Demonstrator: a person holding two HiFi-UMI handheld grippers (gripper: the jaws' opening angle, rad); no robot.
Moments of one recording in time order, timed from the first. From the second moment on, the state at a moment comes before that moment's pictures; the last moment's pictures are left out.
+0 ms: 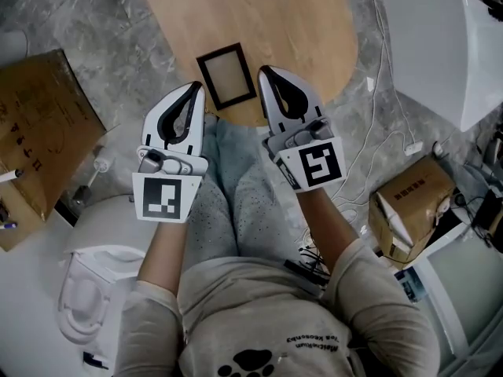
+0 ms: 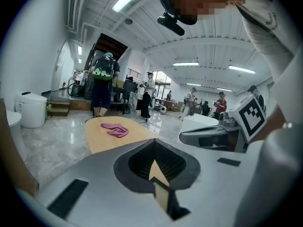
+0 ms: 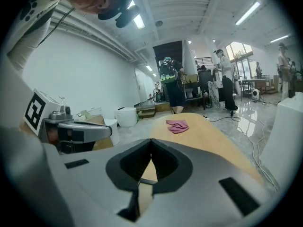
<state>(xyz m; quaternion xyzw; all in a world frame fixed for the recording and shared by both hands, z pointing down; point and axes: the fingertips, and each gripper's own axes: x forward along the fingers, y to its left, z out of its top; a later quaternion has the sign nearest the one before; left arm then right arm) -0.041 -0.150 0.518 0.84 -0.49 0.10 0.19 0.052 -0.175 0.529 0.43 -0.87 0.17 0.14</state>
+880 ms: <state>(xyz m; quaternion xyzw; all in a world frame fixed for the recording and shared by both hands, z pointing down) -0.039 -0.139 0.598 0.84 -0.48 0.13 0.22 0.045 -0.154 0.603 0.40 -0.87 0.21 0.18</state>
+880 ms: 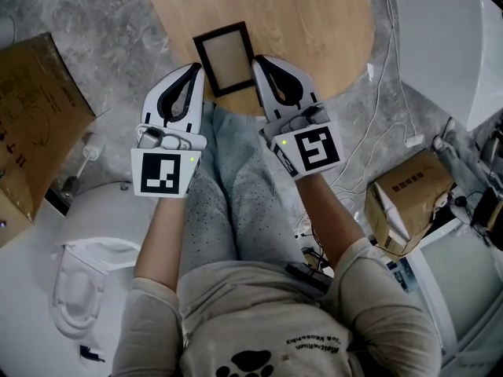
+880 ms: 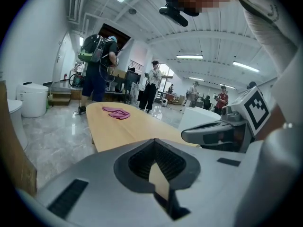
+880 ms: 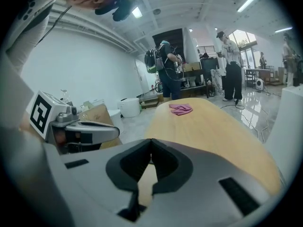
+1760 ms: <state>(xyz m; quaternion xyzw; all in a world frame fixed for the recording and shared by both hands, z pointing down) -0.024 -0.134 0.661 0.83 -0.46 0.17 0.27 0.053 -0.149 0.670 0.38 -0.85 0.24 0.26</state>
